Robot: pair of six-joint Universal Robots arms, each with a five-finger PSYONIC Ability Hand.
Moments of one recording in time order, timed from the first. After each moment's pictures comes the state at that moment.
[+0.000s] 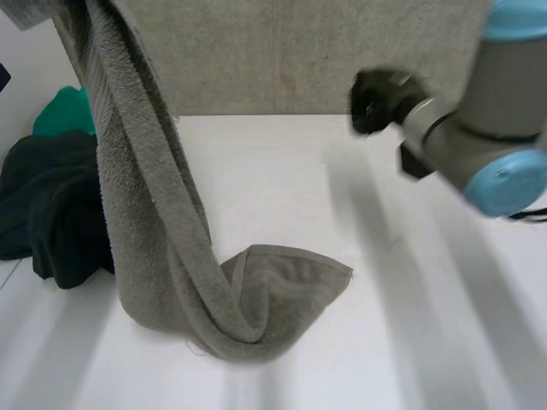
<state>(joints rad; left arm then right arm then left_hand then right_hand) 4.50 -1.35 -1.54 3.50 -1.35 3.04 2.01 -0.86 0.66 0.33 1.45 3.22 1.14 1.19 1.19 1.20 1.00 1.14 1.17 1.18 1.19 1.00</state>
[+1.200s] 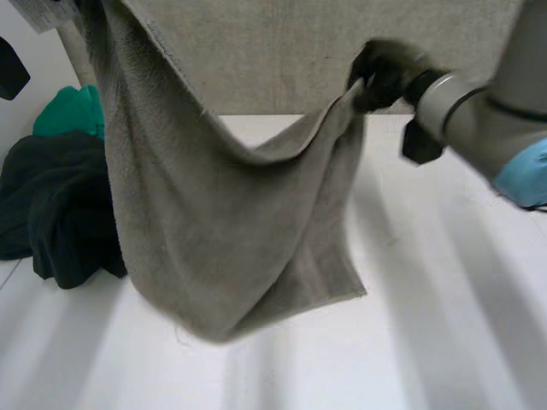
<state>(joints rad) 4.46 -1.45 -1.41 3.37 -1.41 3.02 1.99 -0.95 0.68 0.35 1.39 3.43 1.14 1.19 1.19 1.20 1.00 1.12 1.17 1.18 1.19 1.01</state>
